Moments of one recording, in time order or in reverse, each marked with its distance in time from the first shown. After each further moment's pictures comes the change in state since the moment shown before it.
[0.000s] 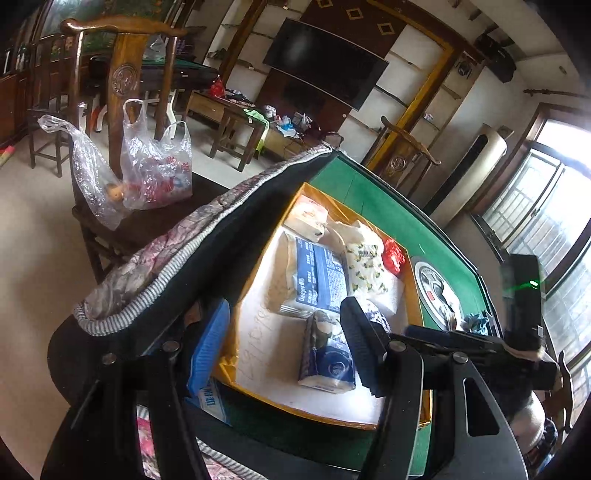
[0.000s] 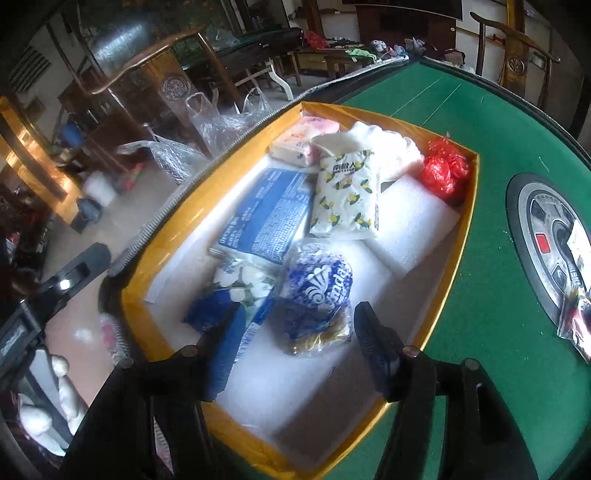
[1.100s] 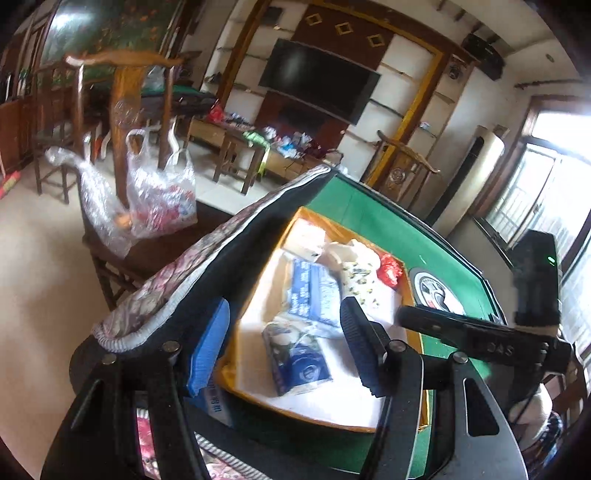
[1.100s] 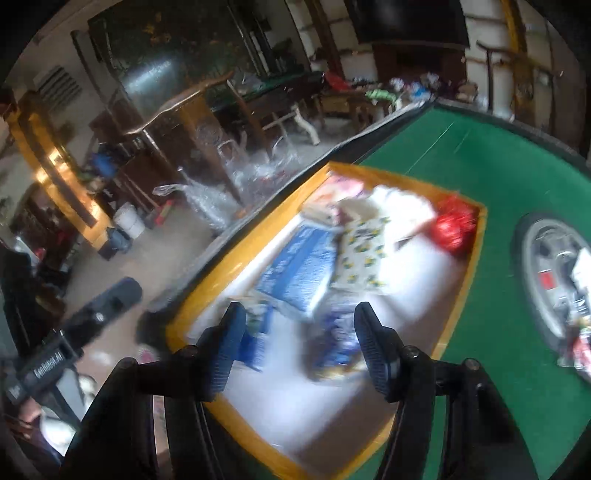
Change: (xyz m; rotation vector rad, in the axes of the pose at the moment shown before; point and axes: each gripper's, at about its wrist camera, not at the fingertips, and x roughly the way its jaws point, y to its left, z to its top) left arm -0.024 -0.024 -0.003 0.090 -0.100 0.032; right arm -0.030 0.006 -0.001 -0.046 -0.220 0.042
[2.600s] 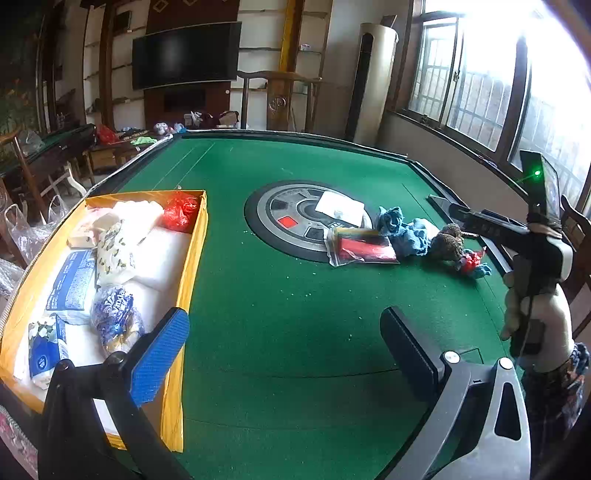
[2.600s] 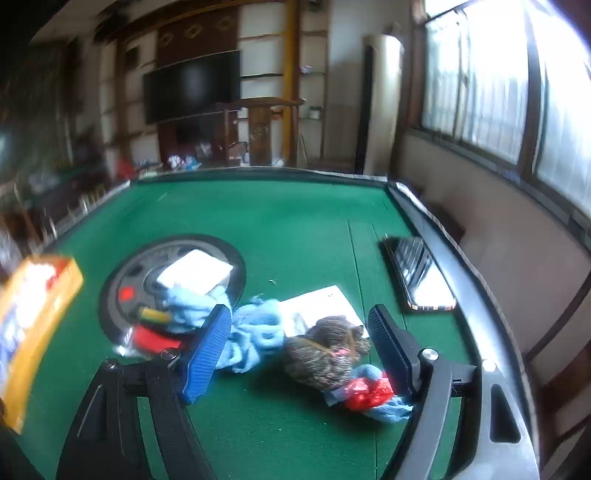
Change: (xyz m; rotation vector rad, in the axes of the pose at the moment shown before) left arm 0.062 -0.254 -0.093 0.425 0.150 -0.136; right arm -0.192 -0.295 -0.099 0.380 -0.284 -0.688
